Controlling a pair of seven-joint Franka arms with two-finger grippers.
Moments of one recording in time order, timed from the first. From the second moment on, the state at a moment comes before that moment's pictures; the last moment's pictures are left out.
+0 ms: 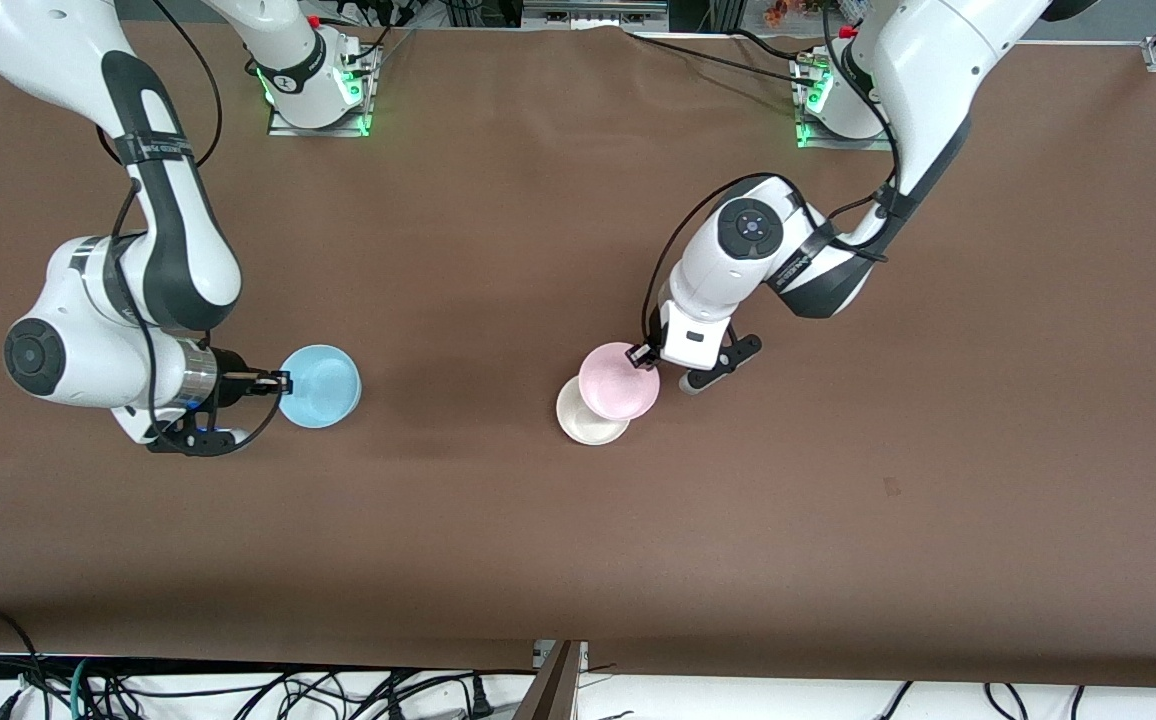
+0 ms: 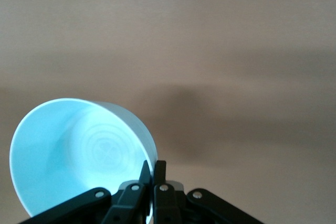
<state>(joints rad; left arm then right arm) -0.07 0.62 -0.59 -1.78 0.30 2.48 -1.41 0.12 0.51 -0.02 -1.64 0.22 1.97 -0.01</state>
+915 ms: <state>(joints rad) -0.22 0.71 -0.46 -1.68 0.31 2.55 -1.48 0.19 0.51 0.00 -1.62 0.29 1.97 0.10</state>
